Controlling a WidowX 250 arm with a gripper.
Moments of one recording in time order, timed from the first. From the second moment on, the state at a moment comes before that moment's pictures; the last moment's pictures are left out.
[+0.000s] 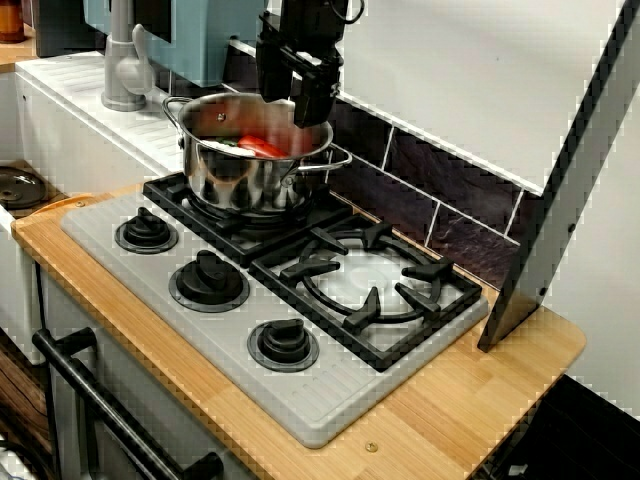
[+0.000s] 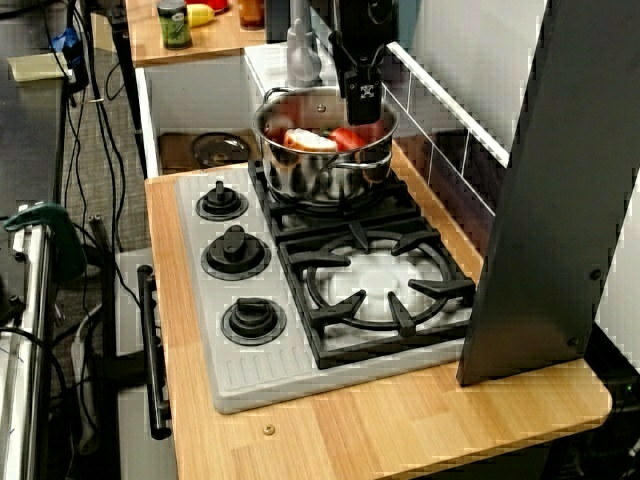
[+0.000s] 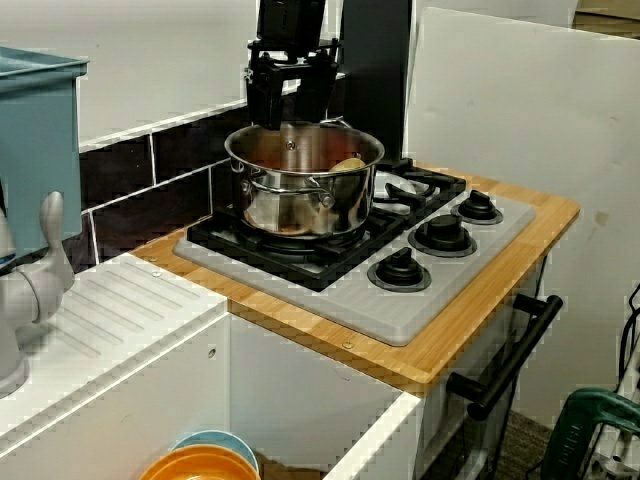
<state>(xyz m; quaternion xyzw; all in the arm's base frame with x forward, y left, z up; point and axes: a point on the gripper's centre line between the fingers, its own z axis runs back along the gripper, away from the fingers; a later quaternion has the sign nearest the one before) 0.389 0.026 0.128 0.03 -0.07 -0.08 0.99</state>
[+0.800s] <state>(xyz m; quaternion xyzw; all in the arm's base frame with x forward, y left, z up) 0.398 0.029 0.129 0.03 -0.07 -0.11 0.99</state>
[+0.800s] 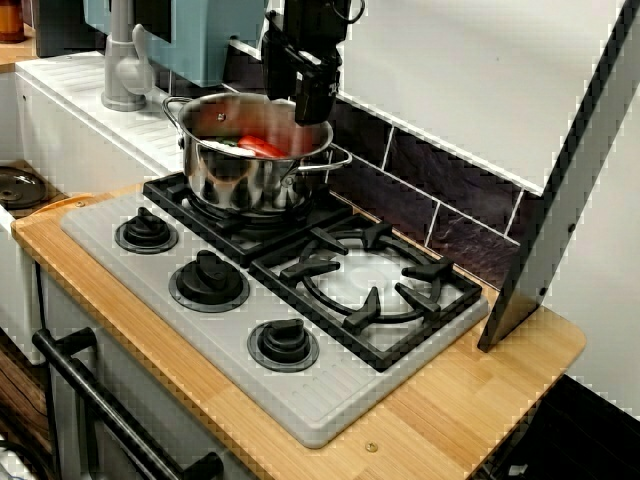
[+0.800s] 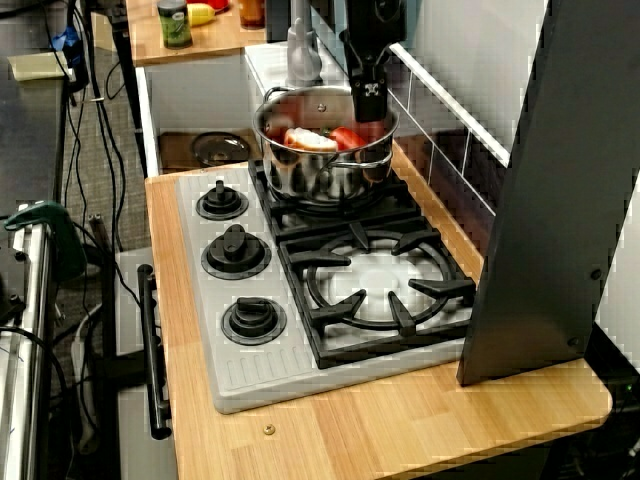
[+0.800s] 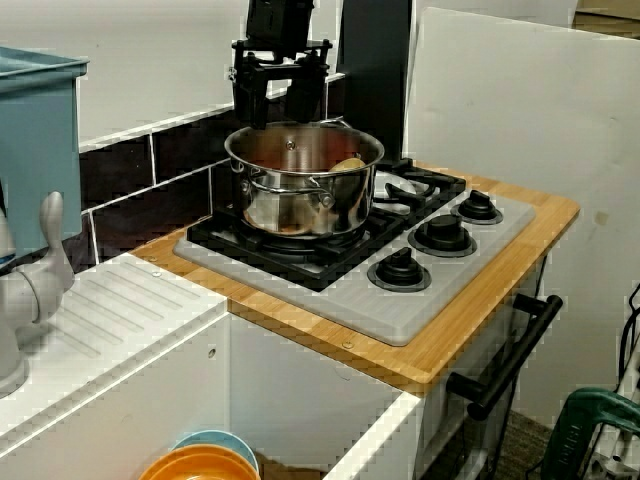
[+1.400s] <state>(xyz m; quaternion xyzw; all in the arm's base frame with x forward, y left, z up) 0.401 0.040 0.134 0.02 -0.07 -0.11 0.99</state>
